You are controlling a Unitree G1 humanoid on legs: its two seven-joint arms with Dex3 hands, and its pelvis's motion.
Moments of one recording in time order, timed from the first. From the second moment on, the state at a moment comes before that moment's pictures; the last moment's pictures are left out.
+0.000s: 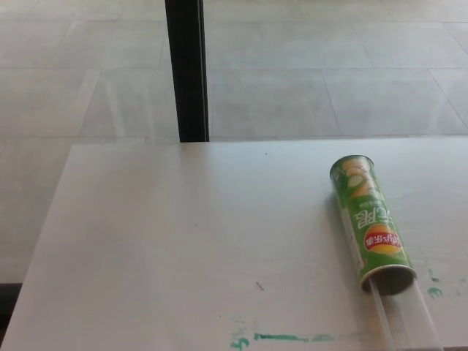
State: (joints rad) left_arm 0.09 0.70 0.44 1.22 -0.08 -0.04 -0.08; right_arm 0.00 -0.40 -0.55 1.12 0.03 -0.22 -0.12
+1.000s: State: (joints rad) left_arm 0.06 0.73 0.53 1.28 -0.14 -0.04 -0.08; right_arm -0.20 -0.44 -0.79 0.68 0.28 -0.43 -0.14
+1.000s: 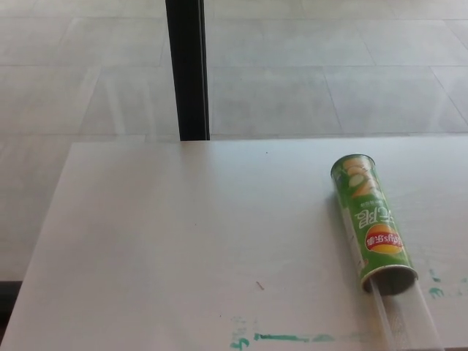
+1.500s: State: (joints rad) left_arm 0.06 0.73 0.52 1.28 -0.14 -0.04 -0.08; right_arm -0.01 -0.31 -0.60 0.18 0.28 -0.42 -0.10
